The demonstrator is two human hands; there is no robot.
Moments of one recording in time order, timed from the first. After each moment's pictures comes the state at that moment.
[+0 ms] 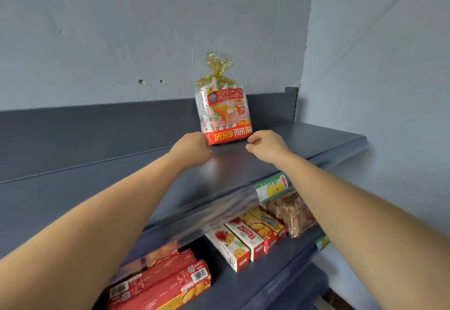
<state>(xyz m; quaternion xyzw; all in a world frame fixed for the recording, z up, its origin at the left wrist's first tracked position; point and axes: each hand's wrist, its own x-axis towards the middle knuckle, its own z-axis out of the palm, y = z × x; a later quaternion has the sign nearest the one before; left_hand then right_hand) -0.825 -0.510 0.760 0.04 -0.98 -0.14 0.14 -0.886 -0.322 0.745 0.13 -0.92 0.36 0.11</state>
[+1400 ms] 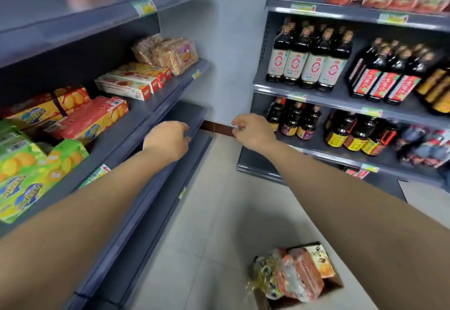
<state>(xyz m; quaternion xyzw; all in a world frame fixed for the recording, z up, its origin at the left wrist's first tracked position) -0.415 -0.439 0.546 -0.26 -0.96 -0.14 0.01 -0.357 -0.232 0.538 -0.15 -0.95 0.27 0.08</state>
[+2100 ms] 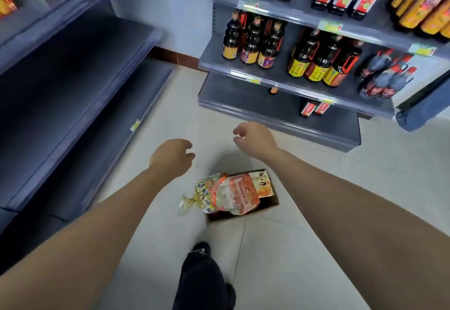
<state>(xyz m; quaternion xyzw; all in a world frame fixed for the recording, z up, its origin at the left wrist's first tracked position) -0.166 -0.258 0.361 -0.17 -0.95 -0.17 -0.21 -0.104 -0.055 0.376 -0.21 -0.94 0.25 -0.08</state>
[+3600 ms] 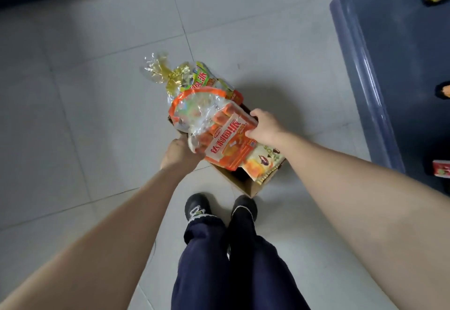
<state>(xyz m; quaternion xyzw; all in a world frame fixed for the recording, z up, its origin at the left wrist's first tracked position) -0.005 -0.043 -0.015 0.43 -0.77 -0.34 -0.31 -0.153 0.101 -0.007 0.10 -0.87 0.16 -0.46</state>
